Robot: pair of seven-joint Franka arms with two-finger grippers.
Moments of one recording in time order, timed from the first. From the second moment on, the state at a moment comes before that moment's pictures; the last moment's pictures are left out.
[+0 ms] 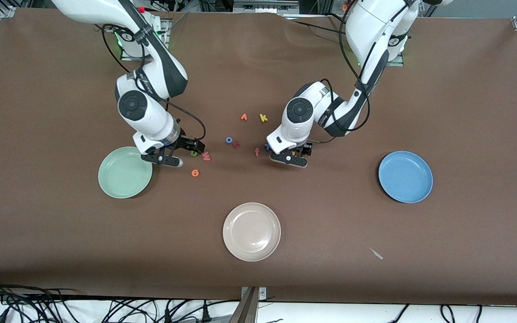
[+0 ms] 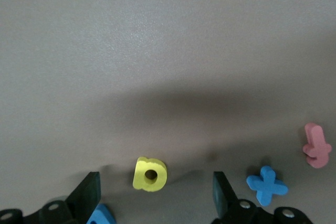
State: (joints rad) left arm -0.56 0.66 -0.13 -1.82 0.08 2.43 -0.50; right arm 0.20 0.40 0.27 -2.03 0.03 2.42 0.66
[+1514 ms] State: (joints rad) left arm -0.28 0.57 -0.11 -1.66 0.08 1.87 0.02; right arm 0.22 0.52 0.25 -2.09 -0.16 2.56 0.83
